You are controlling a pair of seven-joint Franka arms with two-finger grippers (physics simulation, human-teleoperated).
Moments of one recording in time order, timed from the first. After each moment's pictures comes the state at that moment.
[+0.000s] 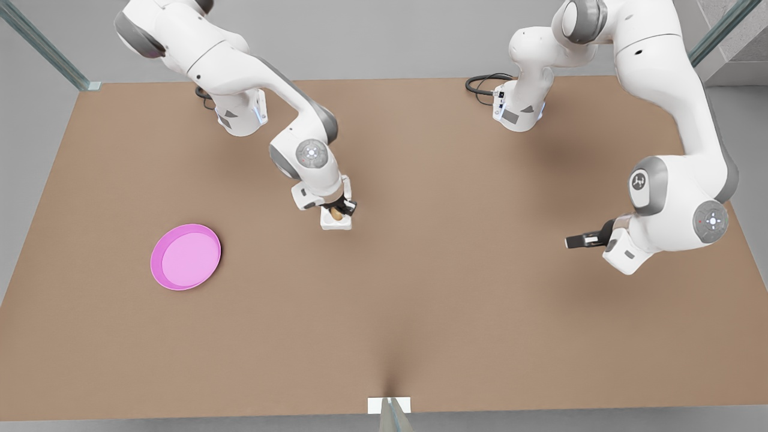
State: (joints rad) left arm -0.08 0.37 0.10 -1.50 -0.16 1.63 -0.09; right arm 0.03 0.36 0.70 -2.02 -0.23 2.30 1.19
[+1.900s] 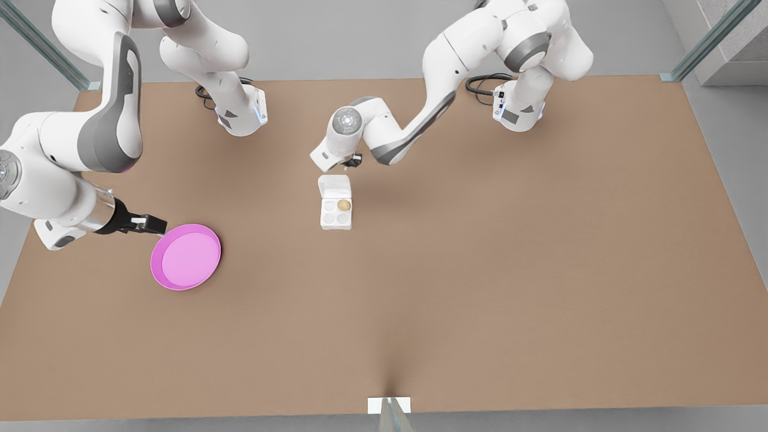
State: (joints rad) left arm -0.88 0.67 -0.27 -1.53 -0.13 2.26 -0.95; right arm 0.00 0.23 -0.03 -1.44 0.04 1.56 0.08
